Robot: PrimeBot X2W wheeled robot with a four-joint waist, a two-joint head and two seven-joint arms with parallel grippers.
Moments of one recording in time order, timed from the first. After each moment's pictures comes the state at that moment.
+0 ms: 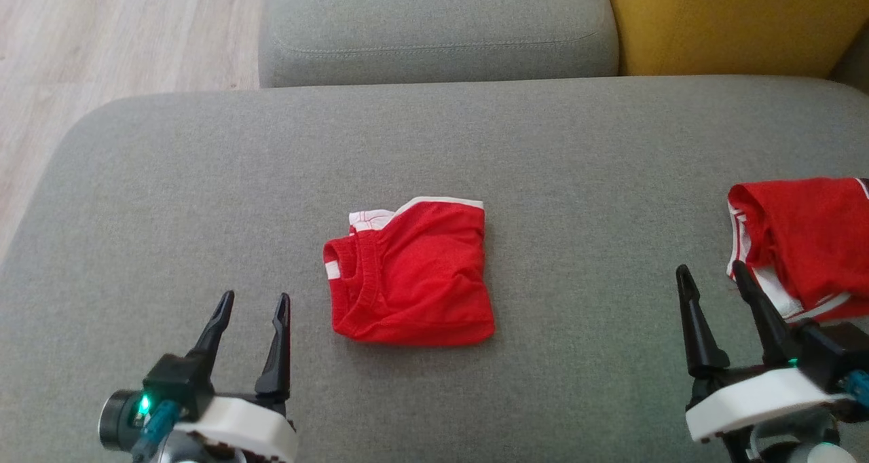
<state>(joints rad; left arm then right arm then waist) 0.07 0.27 -0.37 0.03 -0.31 0.20 -0.21 0.16 -0.05 0.00 -0.13 0.19 0.13 0.06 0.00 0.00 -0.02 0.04</state>
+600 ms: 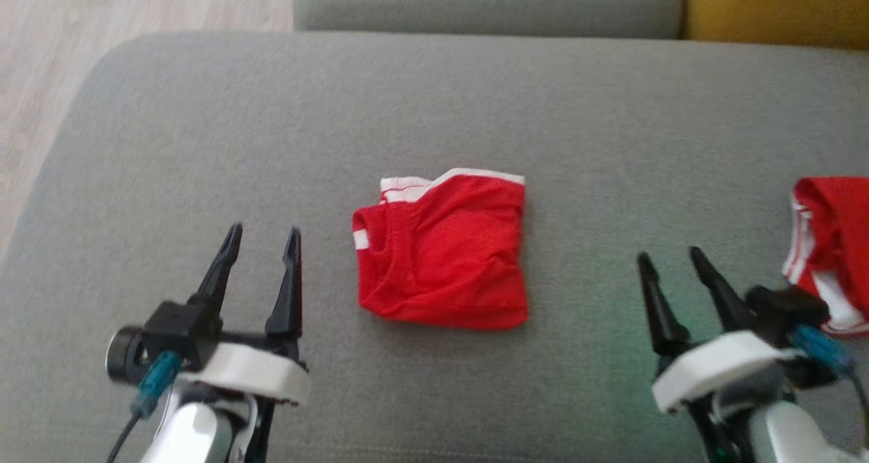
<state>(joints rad) -0.05 0.25 -0.38 0.01 -0.31 0.19 -0.23 0.06 -0.06 0.04 0.00 0.20 0.13 0.10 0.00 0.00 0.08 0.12</state>
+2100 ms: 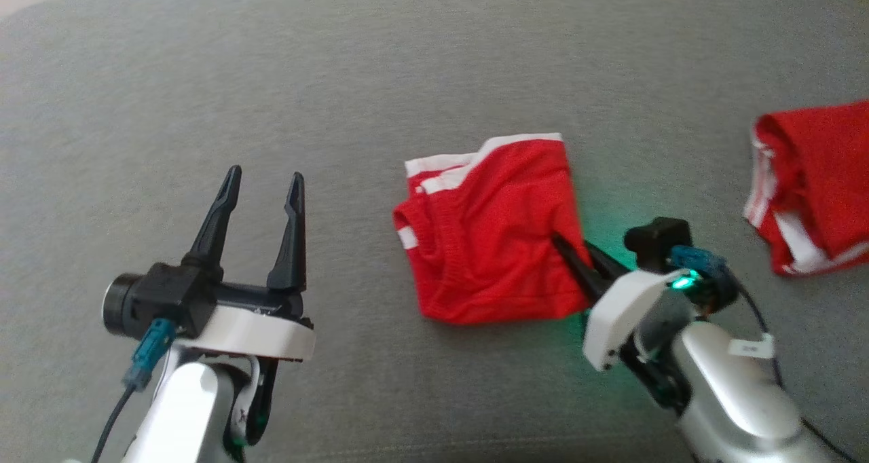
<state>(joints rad) -0.15 0.18 -0.32 0.00 -0.24 0.11 -0.25 -0.33 -0.16 0.44 0.44 0.36 0.13 0.12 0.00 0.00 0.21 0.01</state>
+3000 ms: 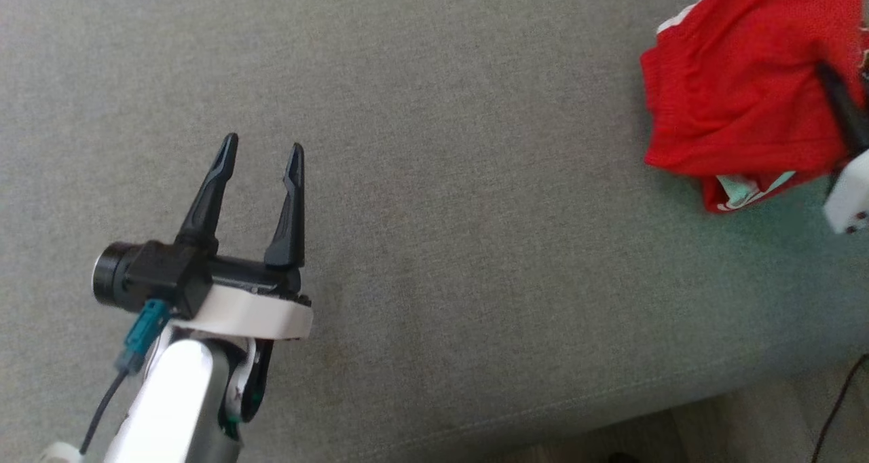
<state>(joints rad) -0.20 0.19 -0.33 -0.02 -0.22 0.10 -0.26 -0.41 -0.54 0.11 0.11 0.37 0.13 0.35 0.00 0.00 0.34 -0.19</state>
